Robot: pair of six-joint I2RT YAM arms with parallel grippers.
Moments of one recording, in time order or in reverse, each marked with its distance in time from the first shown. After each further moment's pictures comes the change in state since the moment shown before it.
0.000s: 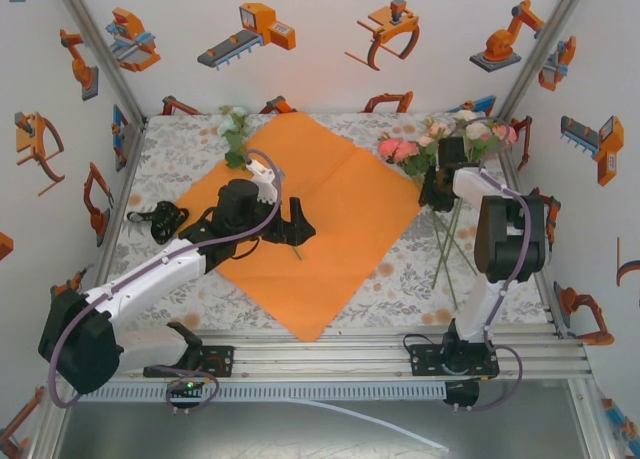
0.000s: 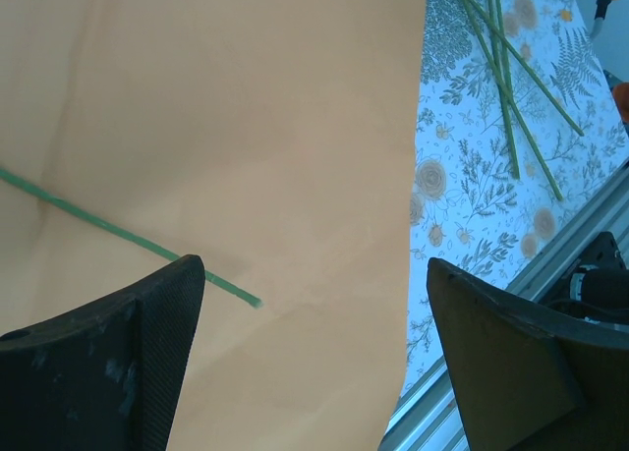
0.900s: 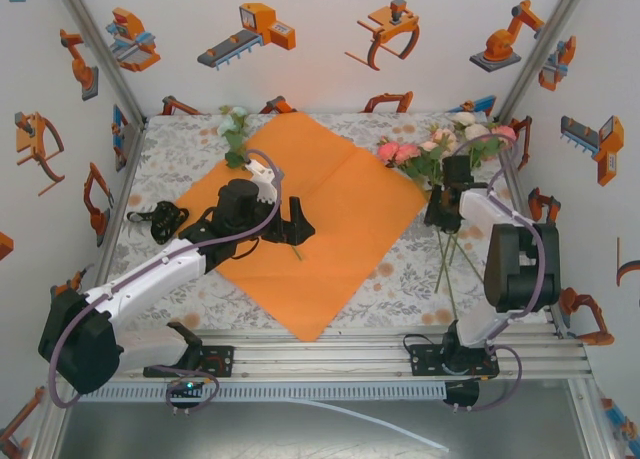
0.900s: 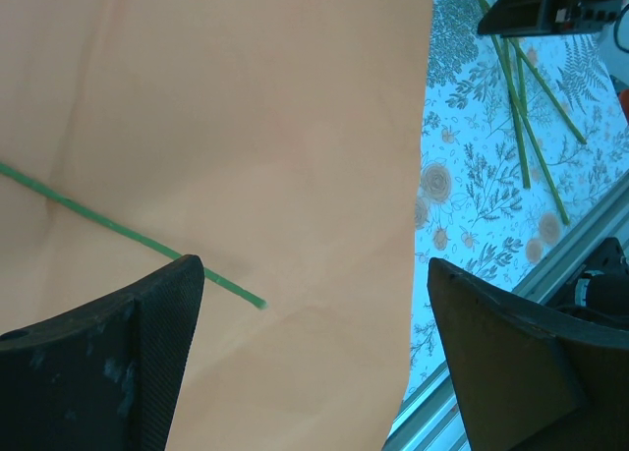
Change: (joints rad) left arm 0.000 0.000 0.000 0.001 -0.014 -0.001; right arm 0.005 -0.206 -0.229 -0.025 0.045 0.005
